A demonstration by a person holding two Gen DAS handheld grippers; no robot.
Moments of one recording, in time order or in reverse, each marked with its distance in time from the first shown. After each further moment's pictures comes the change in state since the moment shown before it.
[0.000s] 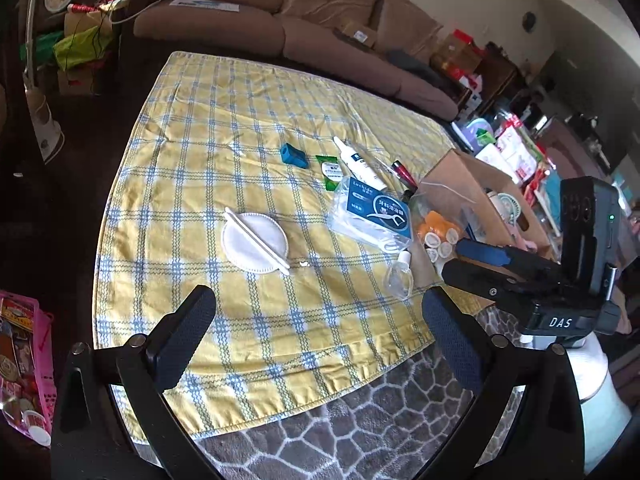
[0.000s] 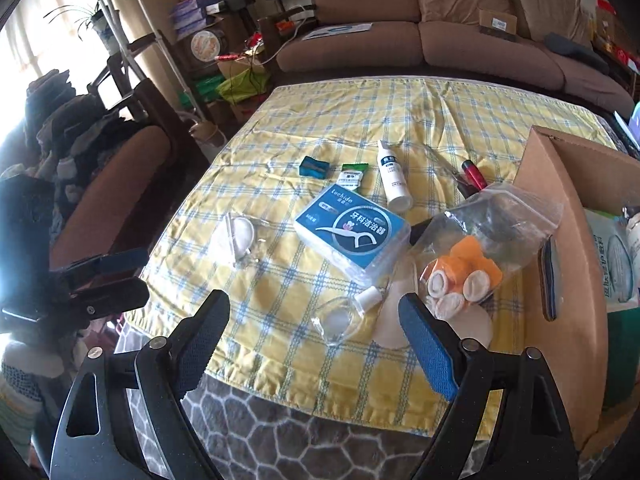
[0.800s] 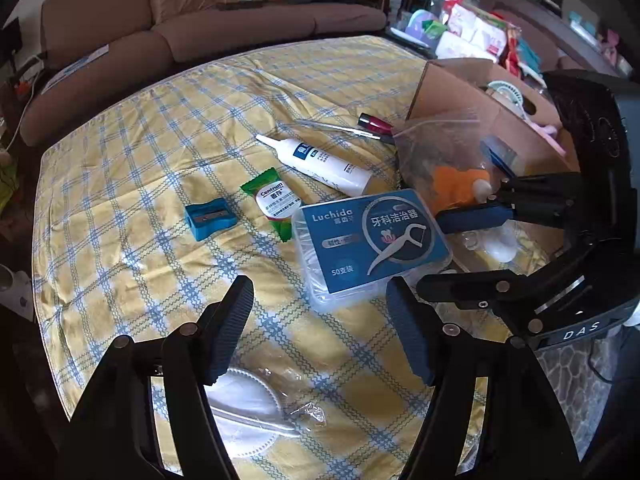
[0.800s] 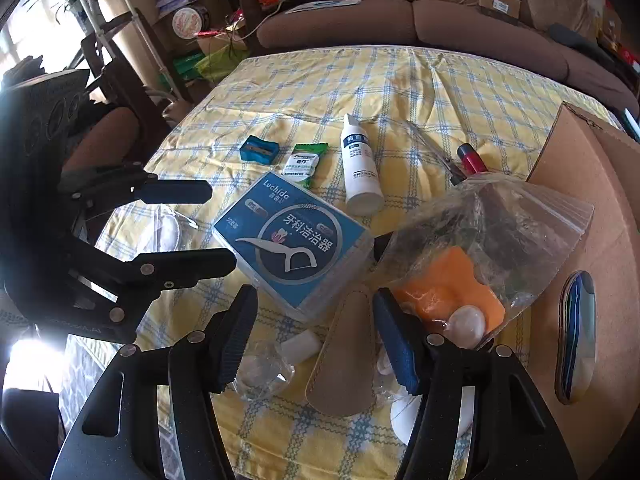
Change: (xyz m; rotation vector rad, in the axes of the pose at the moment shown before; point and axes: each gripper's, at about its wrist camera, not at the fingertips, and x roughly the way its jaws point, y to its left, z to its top) left arm 0.121 -0.050 0.055 0.523 0.185 0.009; right arm 0.056 -0.036 0.014 -0.040 0.093 -0.060
